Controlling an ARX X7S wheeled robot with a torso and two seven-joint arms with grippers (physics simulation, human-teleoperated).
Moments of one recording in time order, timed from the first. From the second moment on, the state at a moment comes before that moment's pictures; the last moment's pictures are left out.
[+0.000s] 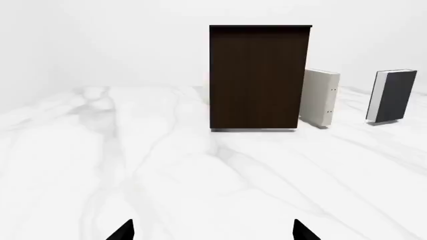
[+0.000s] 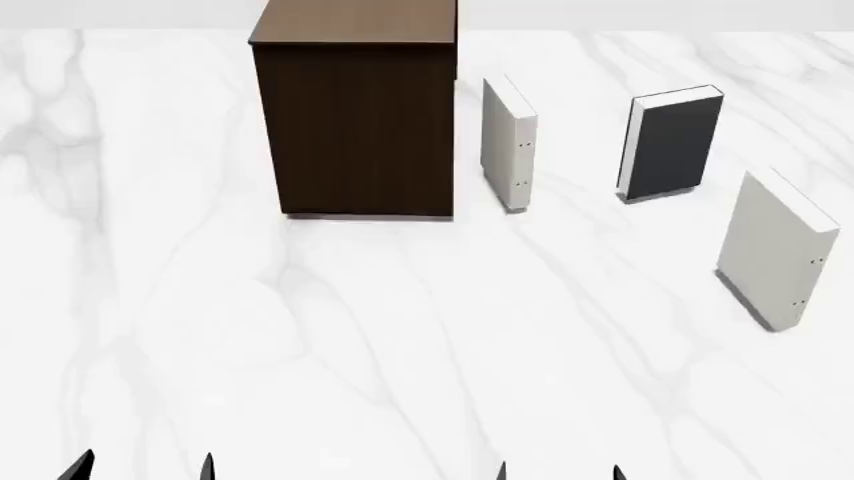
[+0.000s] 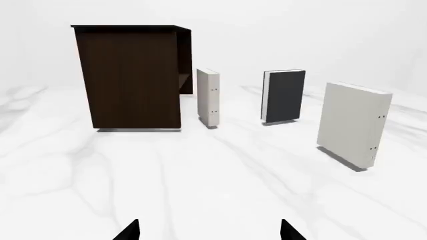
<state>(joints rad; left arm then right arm) 0.00 0.00 0.00 0.00 0.00 0.00 0.00 0.00 0.00 0.00 0.00 0.00 0.00 0.00</state>
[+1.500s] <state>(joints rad) 0.11 -0.12 0.04 0.35 0.18 0.64 -0.37 -0.09 0.10 -0.09 -0.32 0.04 -0.67 0.14</state>
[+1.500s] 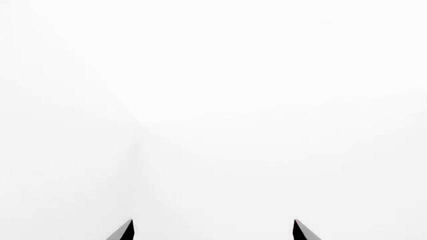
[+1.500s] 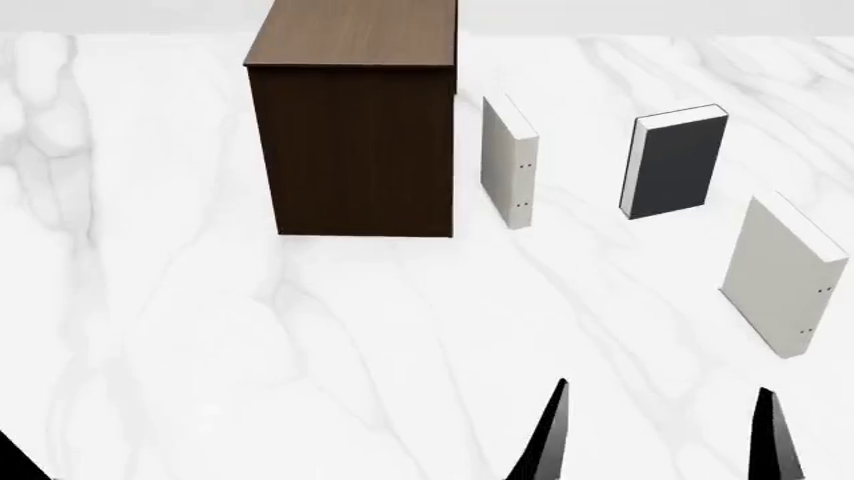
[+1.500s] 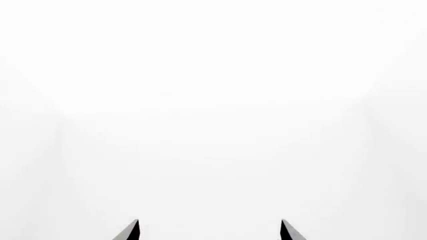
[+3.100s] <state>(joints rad) 0.10 -0.19 0.10 0.37 0.21 0.65 -0.48 -0.07 0.19 -0.19 -0.34 0.04 -0.62 0.21</state>
